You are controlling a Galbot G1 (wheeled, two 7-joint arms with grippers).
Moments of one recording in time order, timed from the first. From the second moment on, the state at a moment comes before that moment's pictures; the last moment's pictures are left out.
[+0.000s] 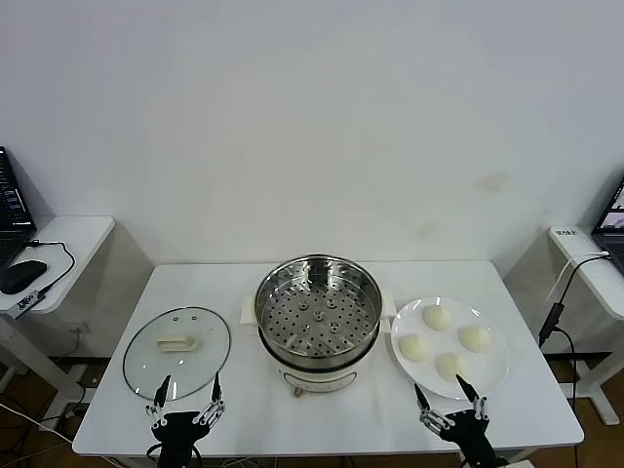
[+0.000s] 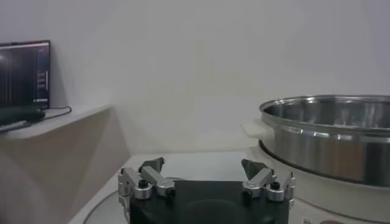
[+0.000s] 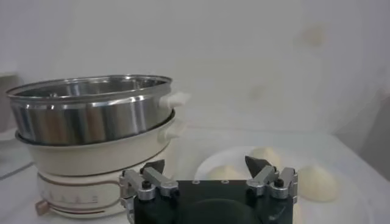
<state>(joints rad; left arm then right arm) 1.82 -1.38 -0.47 -2.17 -0.01 -0.02 -0.26 -1.81 1.22 0.63 2.08 0.29 0.04 -0.08</state>
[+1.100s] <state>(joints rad) 1.74 -1.38 -0.51 -2.14 0.15 -0.01 -0.22 -1.18 0.63 0.49 1.75 -0.21 -0.10 -0.43</state>
